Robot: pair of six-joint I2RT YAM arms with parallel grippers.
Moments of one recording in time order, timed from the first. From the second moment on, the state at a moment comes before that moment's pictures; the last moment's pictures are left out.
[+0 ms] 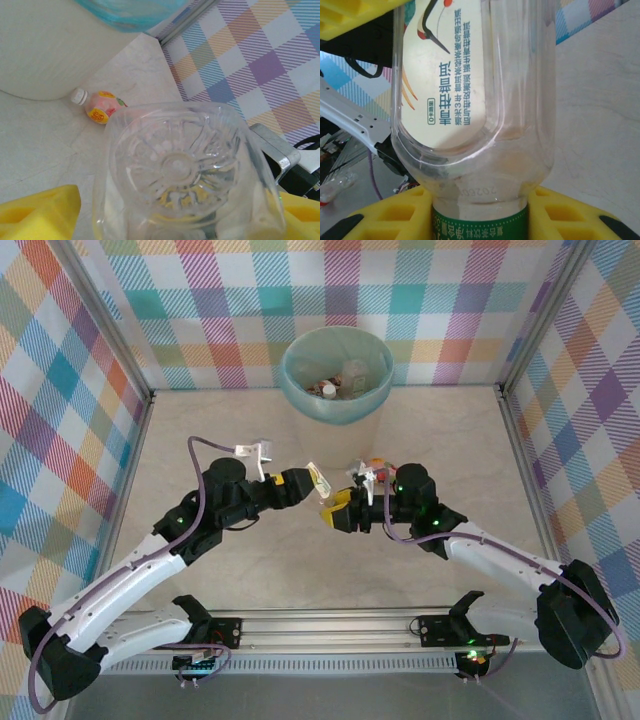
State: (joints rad) left arm -0.72 0.95 0.90 -0.26 0.12 -0.79; right arm 0.69 1.16 0.65 0.27 -0.77 0.32
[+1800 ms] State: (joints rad) left arm -0.65 2.29 2.73 -0.57 -0.49 0.00; right arm 0.73 0.78 0.86 -0.29 -0.07 0.09
